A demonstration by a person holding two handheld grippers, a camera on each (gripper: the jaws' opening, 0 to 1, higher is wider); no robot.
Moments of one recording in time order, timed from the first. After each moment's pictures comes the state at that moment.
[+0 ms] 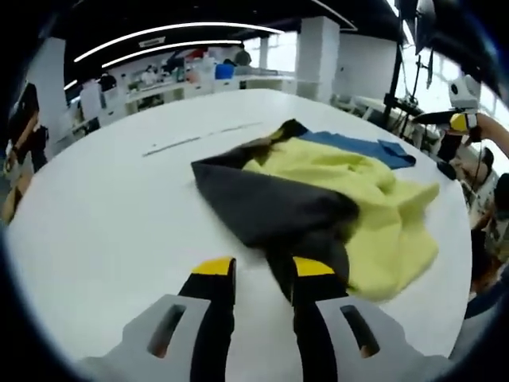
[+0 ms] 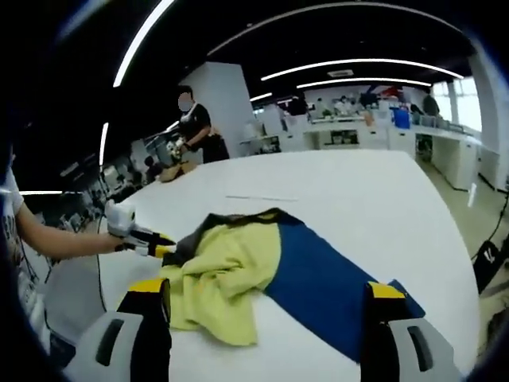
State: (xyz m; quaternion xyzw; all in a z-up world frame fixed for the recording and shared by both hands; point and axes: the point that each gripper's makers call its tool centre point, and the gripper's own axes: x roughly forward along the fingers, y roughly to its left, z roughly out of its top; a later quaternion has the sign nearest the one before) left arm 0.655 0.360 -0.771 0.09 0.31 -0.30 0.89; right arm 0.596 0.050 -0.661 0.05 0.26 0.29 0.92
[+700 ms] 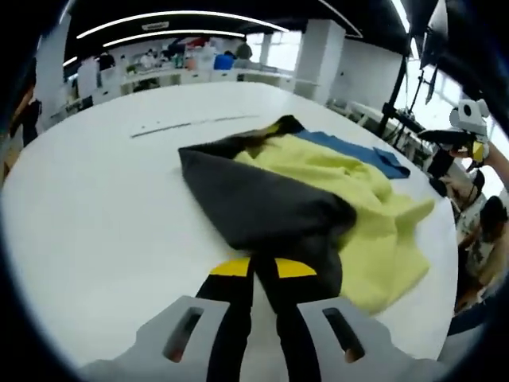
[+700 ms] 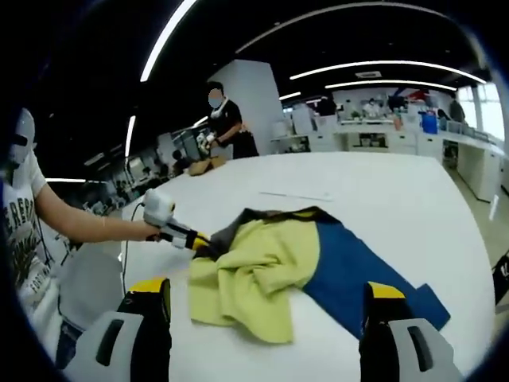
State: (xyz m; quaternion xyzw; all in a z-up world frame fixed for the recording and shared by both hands) left arm 0.653 0.351 -0.780 0.01 0.34 -0.31 0.89; right arm 0.574 0.080 -0.660 0.04 0.26 0.36 0.90
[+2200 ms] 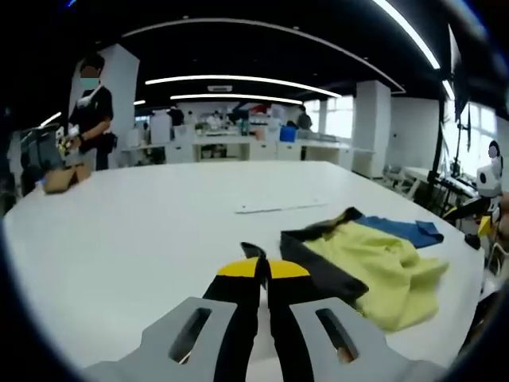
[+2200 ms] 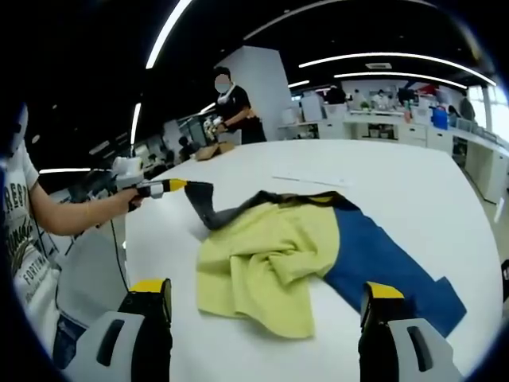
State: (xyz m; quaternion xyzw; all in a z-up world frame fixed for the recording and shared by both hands) left arm 0.648 0.483 -0.660 0.00 0.16 -0.12 0.98; right arm 0.562 0.110 -0.676 0.02 0.29 0.38 0.88
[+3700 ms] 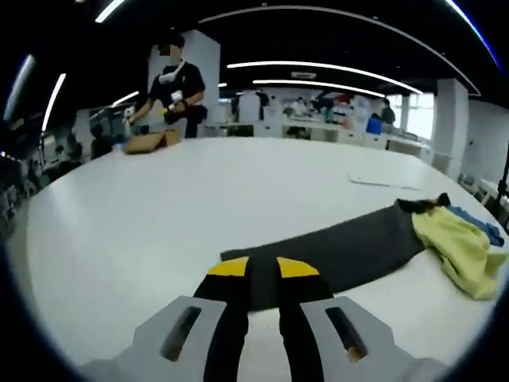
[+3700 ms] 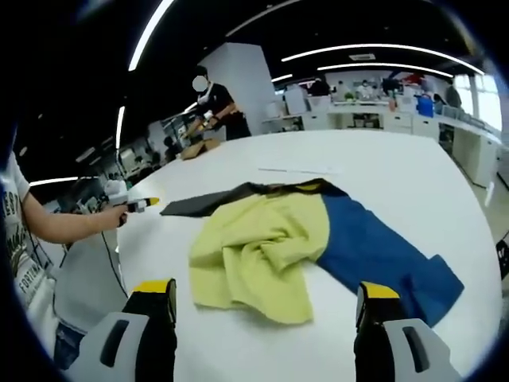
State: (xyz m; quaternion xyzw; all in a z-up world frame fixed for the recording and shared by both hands) left arm 0.615 0.620 -0.716 -0.01 0.19 0.06 0.98; right arm 0.551 0.103 -0.687 0.03 0.31 0.34 0.89
